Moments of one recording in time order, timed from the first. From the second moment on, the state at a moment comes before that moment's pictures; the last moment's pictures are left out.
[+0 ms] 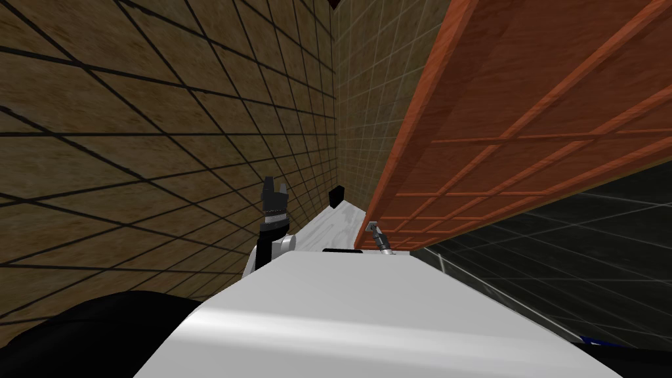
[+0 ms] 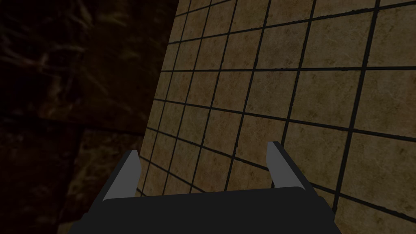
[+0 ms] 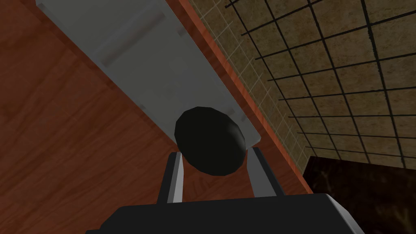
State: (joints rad) arm 0.34 -0.06 -0.11 -1.04 0.34 -0.94 0.65
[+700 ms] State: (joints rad) arm 0.31 -0.08 -0.11 -1.03 0.26 -0.94 0.50
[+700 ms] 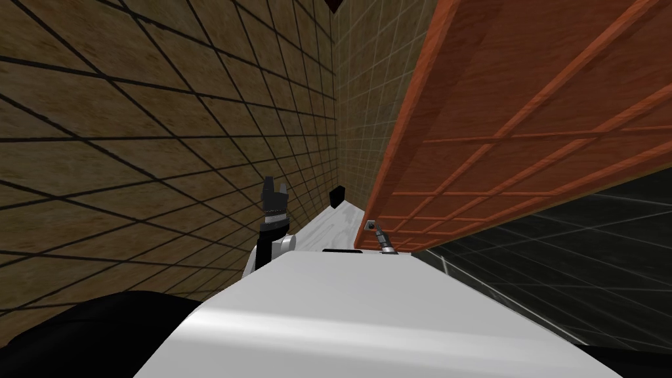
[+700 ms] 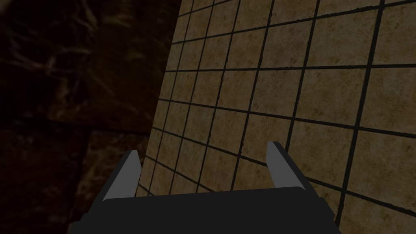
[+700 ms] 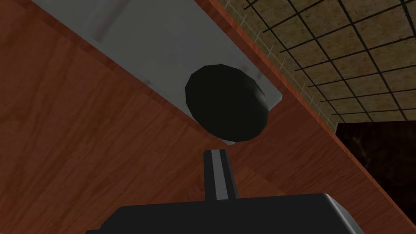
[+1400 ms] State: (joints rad) arm 0.29 -0.08 -0.06 -1.02 0.16 -0.94 0.33
